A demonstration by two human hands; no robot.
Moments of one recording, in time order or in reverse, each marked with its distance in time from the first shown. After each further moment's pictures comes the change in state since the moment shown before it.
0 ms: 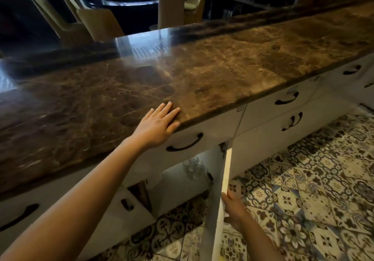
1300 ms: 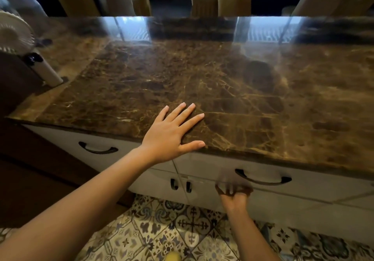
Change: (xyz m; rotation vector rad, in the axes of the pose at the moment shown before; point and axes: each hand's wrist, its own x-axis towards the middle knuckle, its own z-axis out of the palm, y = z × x) left_hand -0.094 -0.084 0.008 0.087 0.131 -0.444; right_hand 0.058 -0.071 0.167 0.407 0.081 0.173
